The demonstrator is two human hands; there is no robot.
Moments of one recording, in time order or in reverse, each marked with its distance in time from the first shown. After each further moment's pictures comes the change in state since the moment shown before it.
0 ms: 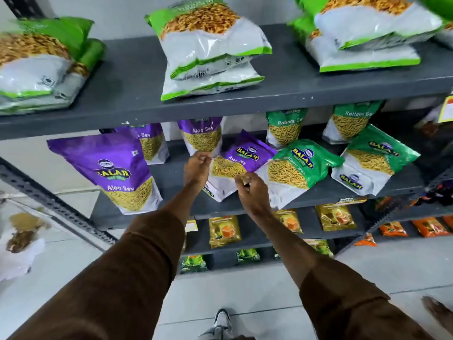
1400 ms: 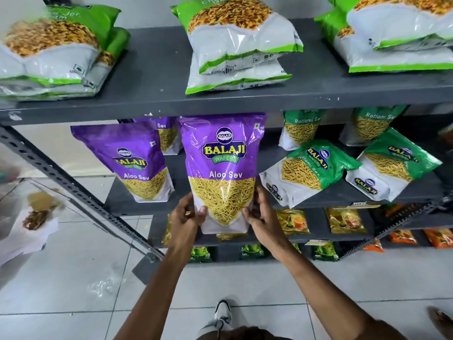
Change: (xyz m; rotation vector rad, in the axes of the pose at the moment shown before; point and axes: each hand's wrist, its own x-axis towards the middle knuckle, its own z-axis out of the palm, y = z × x) left_hand -0.151 -0.051 -0.065 -0.534 -0.018 -0.121; right_hand -0.074 0.001 -0.016 0.315 -0.361 -0.019
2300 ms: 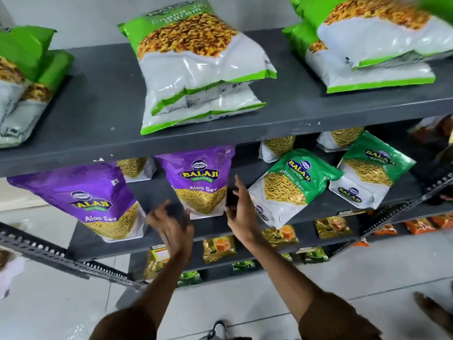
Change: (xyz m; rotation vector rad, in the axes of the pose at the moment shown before) left_hand 0.106 -0.061 0.037 0.538 0.293 0.327; right_hand 0.103 0.023 0.007 -0.268 0.220 -0.158
